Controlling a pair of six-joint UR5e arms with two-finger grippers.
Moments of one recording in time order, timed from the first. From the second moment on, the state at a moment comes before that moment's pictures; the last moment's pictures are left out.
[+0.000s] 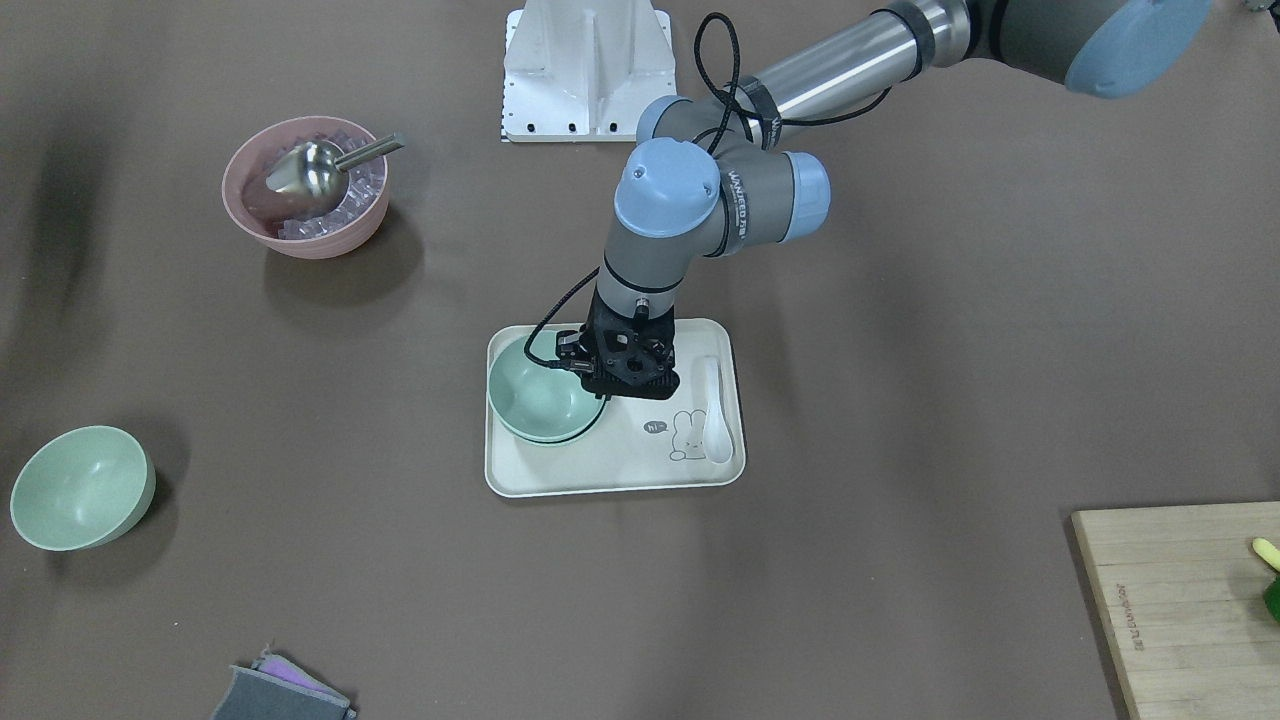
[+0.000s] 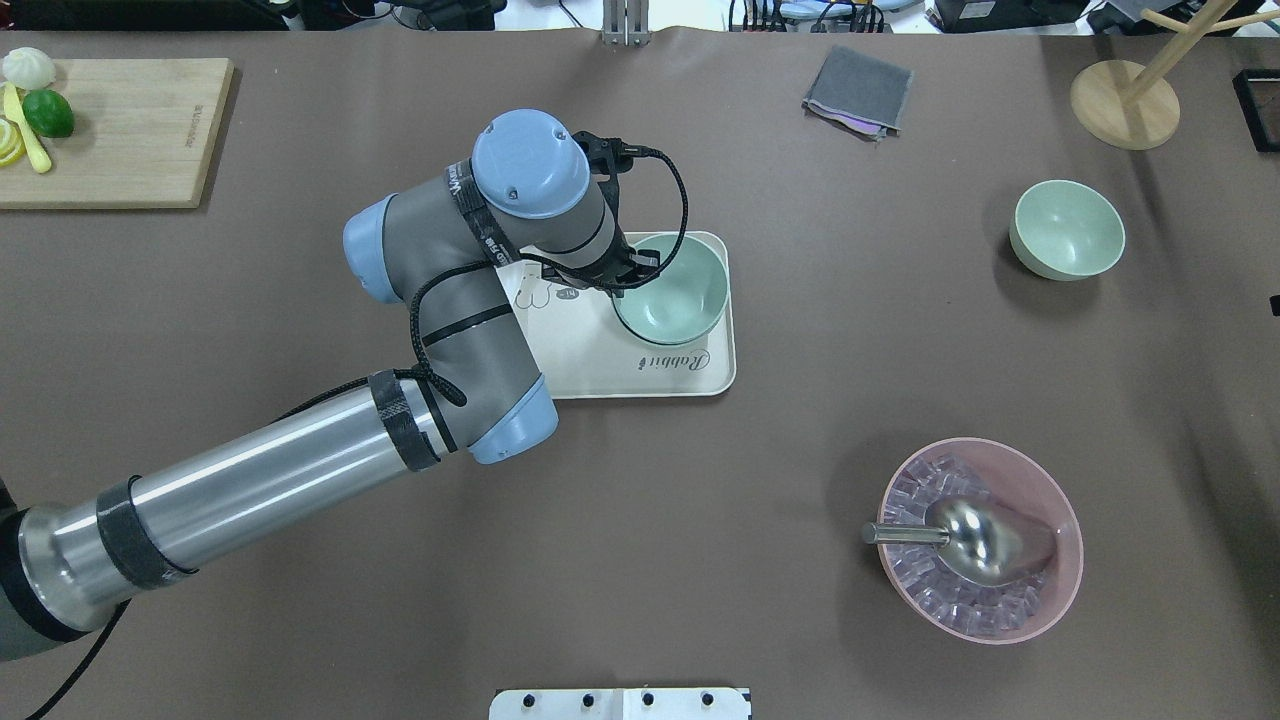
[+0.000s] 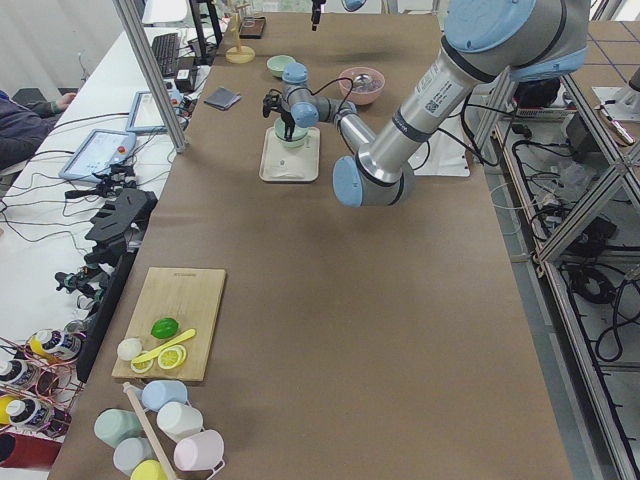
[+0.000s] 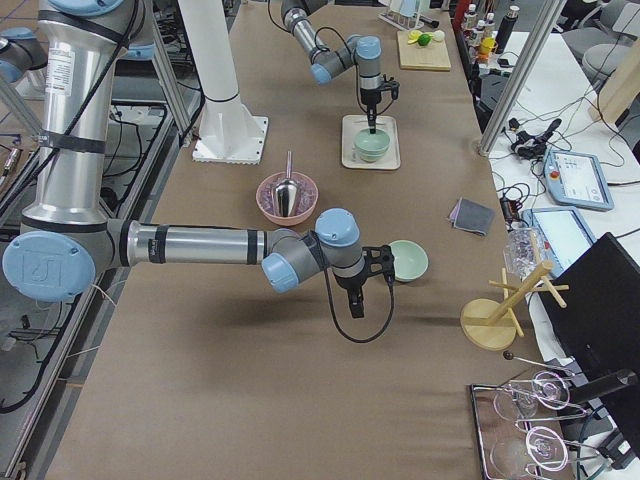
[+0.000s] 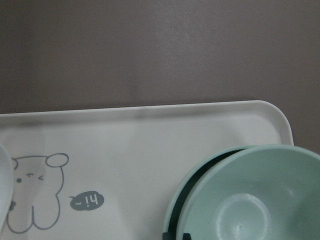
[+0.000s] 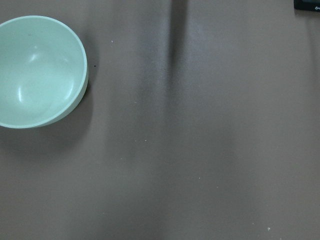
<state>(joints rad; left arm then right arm) -0.61 -2.48 -1.27 -1.93 -1.90 -1.16 1.31 -1.73 1.69 -1.01 2.21 0.43</state>
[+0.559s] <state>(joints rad) -0.61 -2.48 -1.27 -1.96 -1.90 -1.15 1.31 -1.73 1.69 -1.01 2.21 0.43</state>
